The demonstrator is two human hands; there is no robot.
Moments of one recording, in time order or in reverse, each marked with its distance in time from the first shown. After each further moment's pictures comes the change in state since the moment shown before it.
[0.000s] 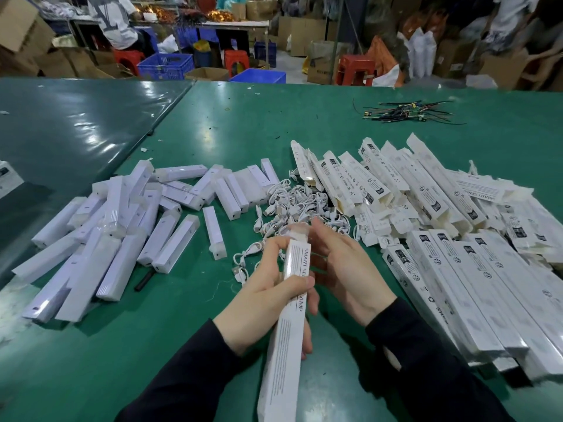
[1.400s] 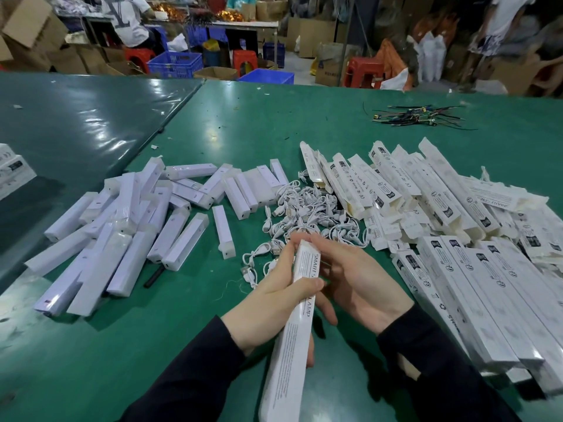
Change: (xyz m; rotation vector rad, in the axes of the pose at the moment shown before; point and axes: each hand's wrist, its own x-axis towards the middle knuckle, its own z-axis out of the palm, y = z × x) left_hand -0.003 0.009 0.000 0.108 -0.038 -0.032; right_hand -0.005 -0.005 0.002 0.056 -0.125 0.121
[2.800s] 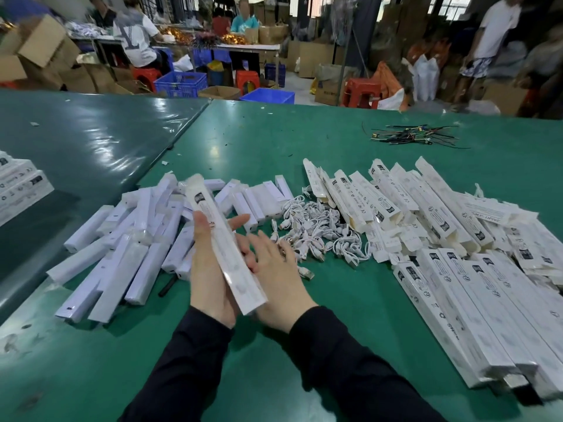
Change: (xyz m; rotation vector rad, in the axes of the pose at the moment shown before) left_hand -0.007 0.024 -0.034 -0.626 0.717 0.370; right_hand 0.065 0.055 0.062 -1.705 0.004 -0.559
